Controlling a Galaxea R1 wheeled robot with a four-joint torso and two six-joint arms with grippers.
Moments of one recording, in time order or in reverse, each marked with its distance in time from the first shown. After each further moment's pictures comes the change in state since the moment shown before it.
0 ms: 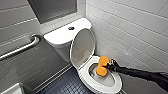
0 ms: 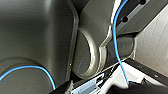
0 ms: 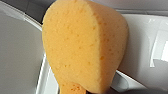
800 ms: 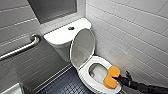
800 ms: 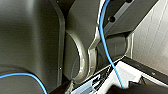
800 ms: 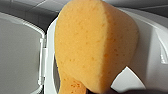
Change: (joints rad) left arm 0.000 0.022 0.000 0.049 0.001 0.000; right arm -0.199 -0.326 0.413 0.045 0.219 0.008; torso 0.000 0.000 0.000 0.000
